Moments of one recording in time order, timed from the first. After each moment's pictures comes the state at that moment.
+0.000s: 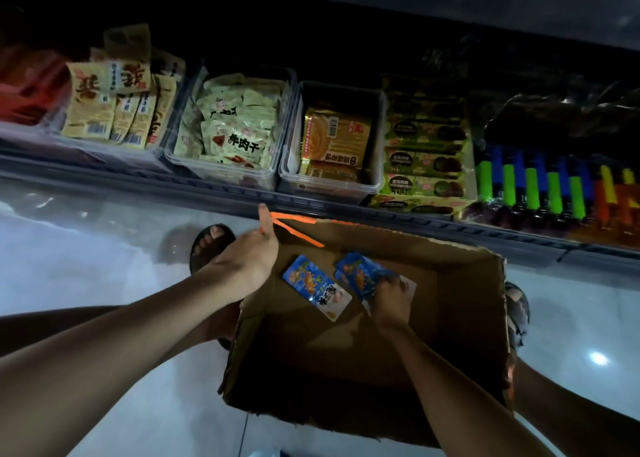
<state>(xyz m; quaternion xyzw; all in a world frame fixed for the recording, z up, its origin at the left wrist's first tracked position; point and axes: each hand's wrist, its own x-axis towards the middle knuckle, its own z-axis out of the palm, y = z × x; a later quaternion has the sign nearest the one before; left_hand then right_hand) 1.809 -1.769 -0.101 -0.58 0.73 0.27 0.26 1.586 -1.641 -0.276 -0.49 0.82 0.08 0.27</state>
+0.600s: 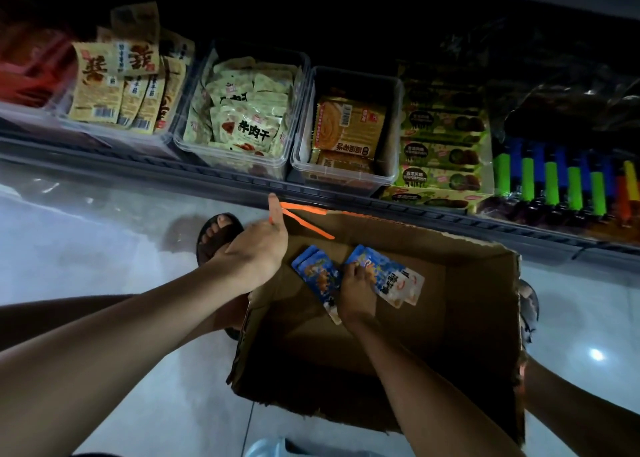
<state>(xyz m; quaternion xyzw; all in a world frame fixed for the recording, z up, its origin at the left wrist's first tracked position) 1.817 -1.769 -0.113 -0.55 0.76 0.24 0.25 1.658 -1.655 -0.299 -0.52 0.80 0.03 0.29</state>
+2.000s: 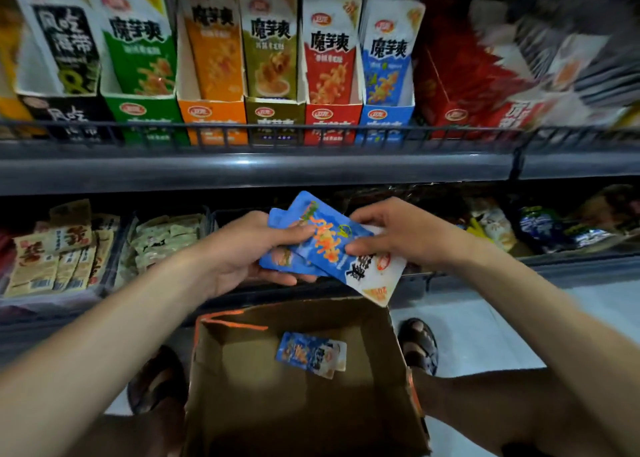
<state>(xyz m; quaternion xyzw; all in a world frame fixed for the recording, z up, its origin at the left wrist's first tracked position) 1.707 -1.755 0.143 -0.39 0.57 0.72 -0.06 1.503 -1.663 0.158 -0.56 0.67 -0.23 0.43</state>
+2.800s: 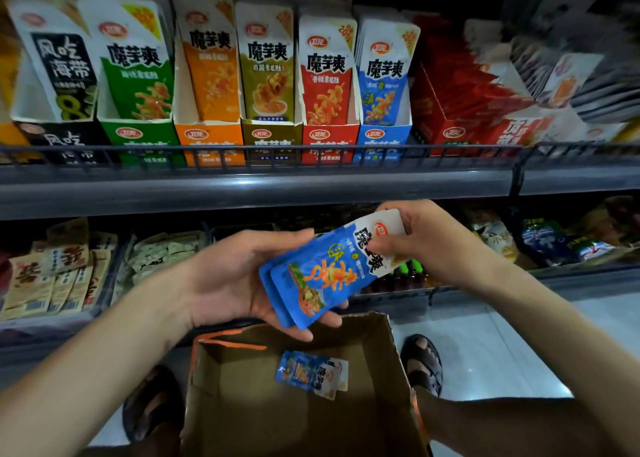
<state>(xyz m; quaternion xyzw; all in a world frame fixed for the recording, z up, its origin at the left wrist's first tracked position) 1.721 -1.765 0.151 -0.19 0.45 0.87 0.11 1.491 -1.652 0.172 -0.56 0.68 -0.33 0.34</state>
